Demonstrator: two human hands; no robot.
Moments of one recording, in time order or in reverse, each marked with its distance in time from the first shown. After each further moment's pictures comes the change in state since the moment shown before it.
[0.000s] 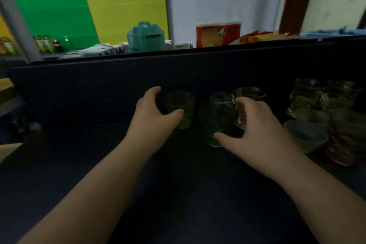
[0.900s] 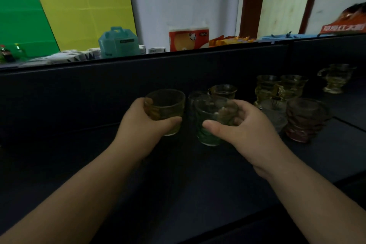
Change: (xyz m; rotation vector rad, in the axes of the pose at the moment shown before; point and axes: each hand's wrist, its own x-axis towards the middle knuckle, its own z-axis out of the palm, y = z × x) left_hand -0.021 0.011 0.004 -0.110 -0.094 0.012; right_hand -0.033 -0.009 -0.005 0.695 0.164 0.221
